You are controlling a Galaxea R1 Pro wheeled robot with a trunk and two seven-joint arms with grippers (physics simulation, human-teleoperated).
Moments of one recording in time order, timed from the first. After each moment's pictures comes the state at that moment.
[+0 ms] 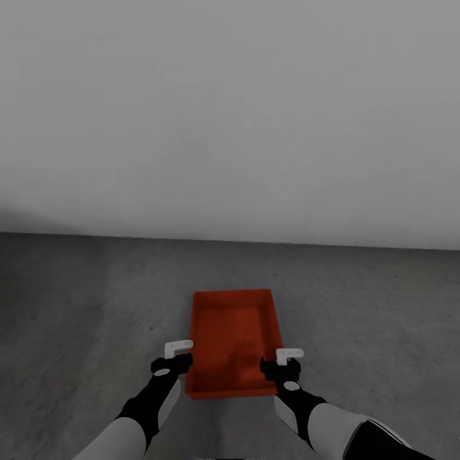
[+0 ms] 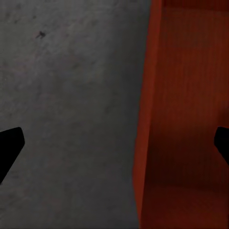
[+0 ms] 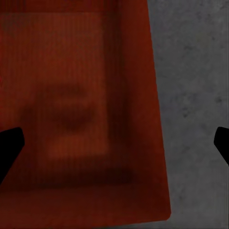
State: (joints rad) left arm -0.60 -0.16 0.04 -0.46 0.02 0.08 0.28; right arm -0.75 0.16 0.72 -0.02 -0.64 -0.27 -0.26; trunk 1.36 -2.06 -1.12
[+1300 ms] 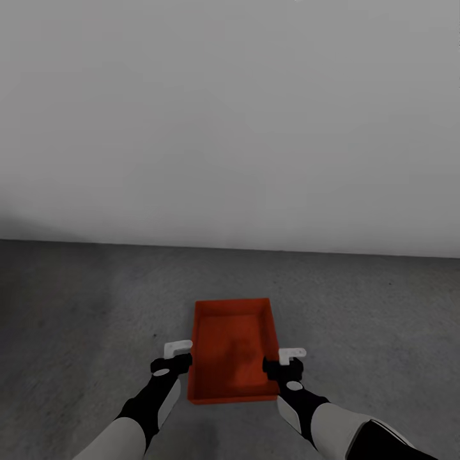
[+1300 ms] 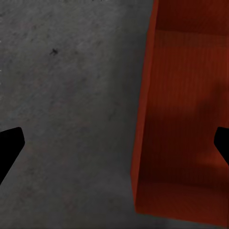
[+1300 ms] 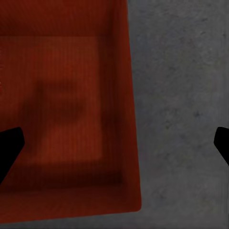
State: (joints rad) left arm -0.60 -0.16 0.04 -0.46 0.02 0.08 0.28; right arm -0.75 0.15 0.73 -0.02 -0.63 -0.28 -0.25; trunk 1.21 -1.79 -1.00
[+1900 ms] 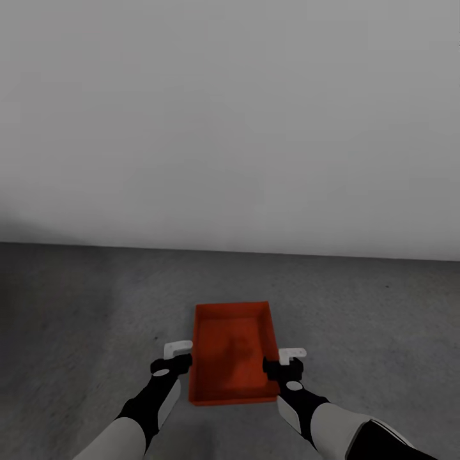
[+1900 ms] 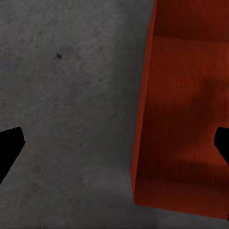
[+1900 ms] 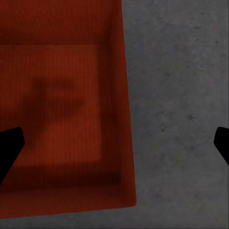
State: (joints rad) left arm -0.60 -0.16 0.04 -0.46 0.02 0.08 0.28; right arm -0.75 0.15 0.73 -0.02 -0.63 -0.28 -0.26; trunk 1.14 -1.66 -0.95
